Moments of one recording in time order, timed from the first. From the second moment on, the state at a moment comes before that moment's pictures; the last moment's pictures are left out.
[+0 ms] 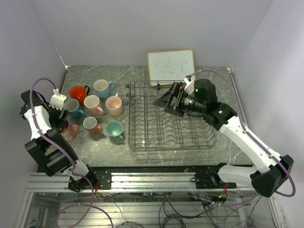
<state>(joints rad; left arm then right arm) 0.65 1.48 1.11 -0.79 0.22 0.96 0.62 1.19 1.16 -0.37 -0.37 0.97</state>
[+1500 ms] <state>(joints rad) 0.15 0.64 0.16 0.16 0.32 0.10 0.03 1.04 0.69 -0.57 0.78 0.56</state>
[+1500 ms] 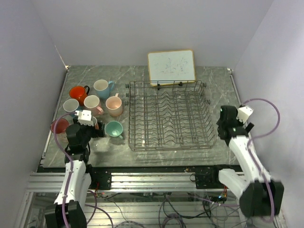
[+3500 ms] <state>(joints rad) 0.01 0.49 0.05 0.22 -0.07 0.02 0.07 0.53 0.01 0.38 0.15 -0.02</state>
